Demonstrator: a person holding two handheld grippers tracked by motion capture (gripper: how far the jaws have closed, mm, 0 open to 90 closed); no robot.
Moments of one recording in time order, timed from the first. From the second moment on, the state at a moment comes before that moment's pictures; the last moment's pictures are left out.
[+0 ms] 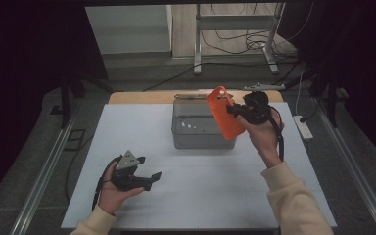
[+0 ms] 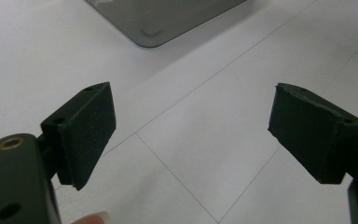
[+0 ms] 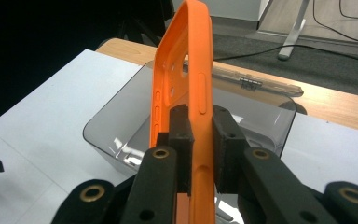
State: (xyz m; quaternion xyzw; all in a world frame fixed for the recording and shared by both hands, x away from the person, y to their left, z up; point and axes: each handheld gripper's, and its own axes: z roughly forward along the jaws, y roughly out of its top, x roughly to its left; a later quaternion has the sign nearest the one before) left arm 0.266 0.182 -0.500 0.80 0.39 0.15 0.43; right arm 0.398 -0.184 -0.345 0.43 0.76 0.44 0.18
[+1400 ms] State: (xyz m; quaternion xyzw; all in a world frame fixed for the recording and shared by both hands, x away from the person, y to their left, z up) left arm 0.266 0.181 -0.500 0.80 0.39 0.15 0.43; right arm 0.442 -0.166 -0.338 0.48 0.75 0.39 0.22
